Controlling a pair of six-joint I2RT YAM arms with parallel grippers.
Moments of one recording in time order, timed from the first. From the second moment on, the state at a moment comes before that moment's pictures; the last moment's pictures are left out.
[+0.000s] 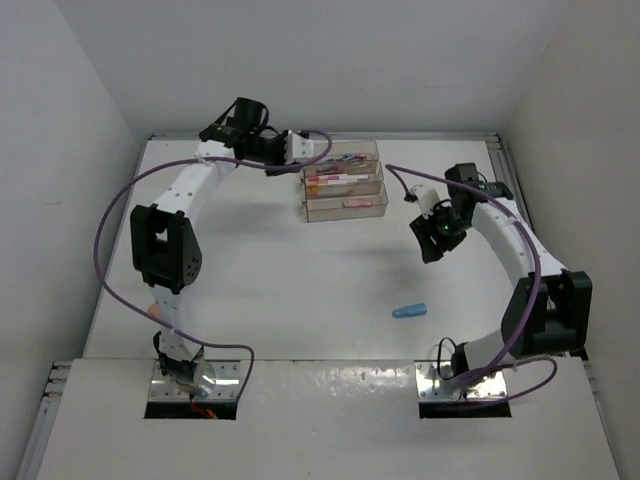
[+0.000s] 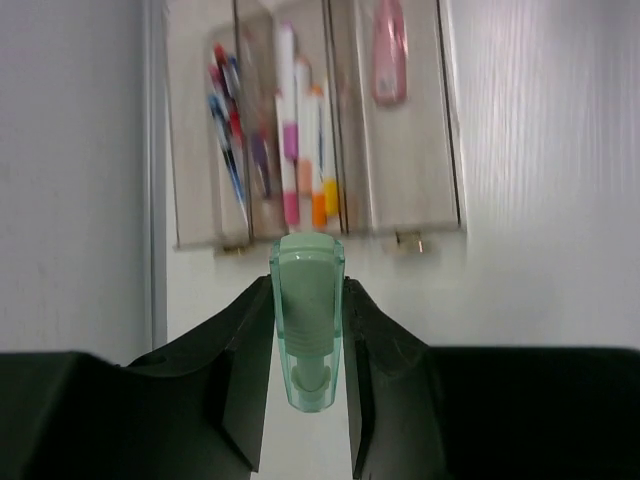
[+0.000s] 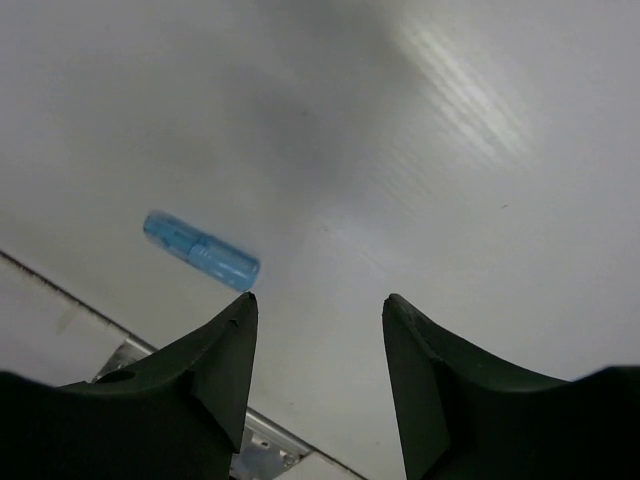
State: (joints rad) left arm -0.24 1.94 1.83 -0.78 0.68 1.29; right arm 0.08 1.51 1.18 -0.97 -0.25 -0.55
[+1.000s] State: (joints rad) left arm -0.40 2.23 1.93 -0.41 0.75 0.62; right arm 0.28 1.47 0.99 -0.99 -0.29 -0.79
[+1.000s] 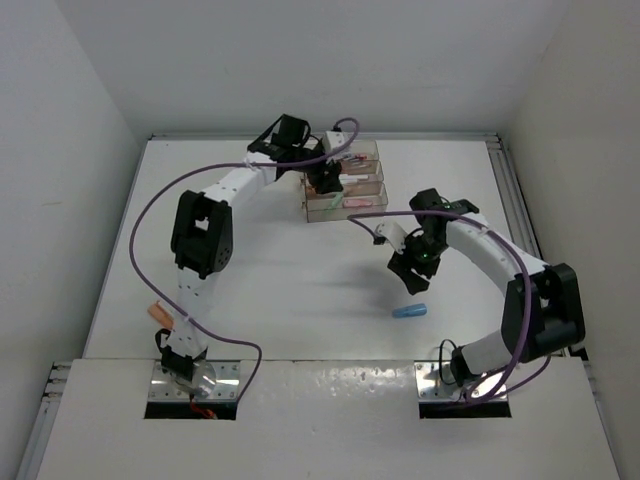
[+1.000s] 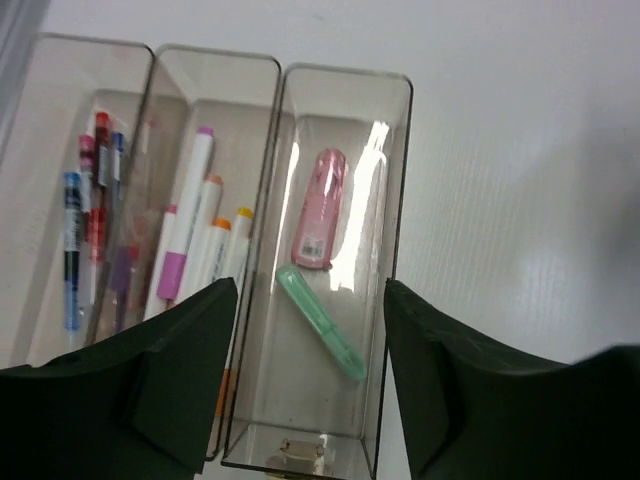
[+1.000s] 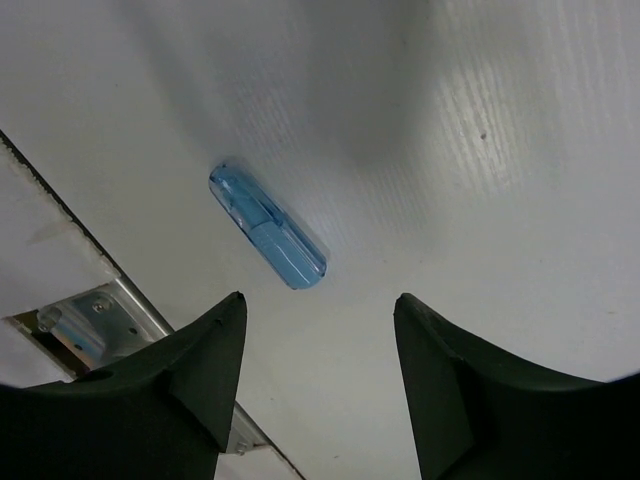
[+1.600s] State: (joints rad) left arm -0.15 1.79 1.81 -0.36 0.74 0.31; right arm 0.46 1.49 0.82 -0.90 -0.25 -0.92
